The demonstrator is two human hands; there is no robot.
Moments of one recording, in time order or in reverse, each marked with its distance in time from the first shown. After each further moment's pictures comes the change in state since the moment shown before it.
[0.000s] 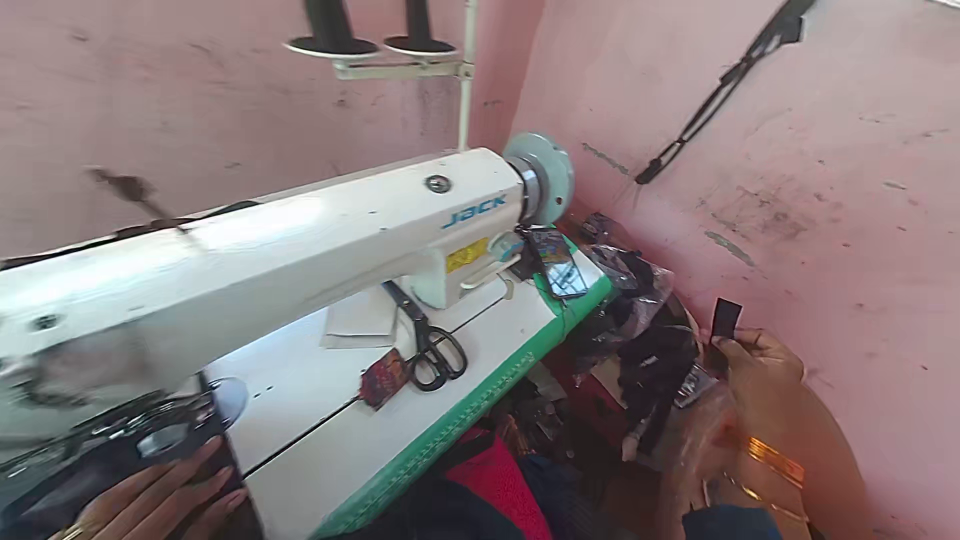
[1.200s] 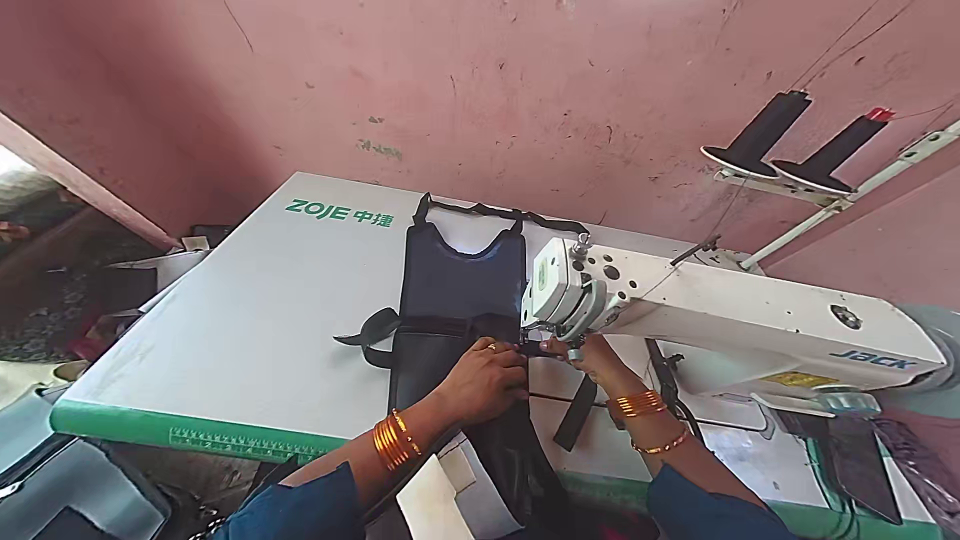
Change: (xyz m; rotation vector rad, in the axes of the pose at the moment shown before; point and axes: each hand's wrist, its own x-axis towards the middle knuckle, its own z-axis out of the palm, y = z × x) left_hand 0.018 -0.021 0.007 -0.069 0.165 0.234; right_hand -0.253 -0.347 0.329 -0.072 -1.508 -0.286
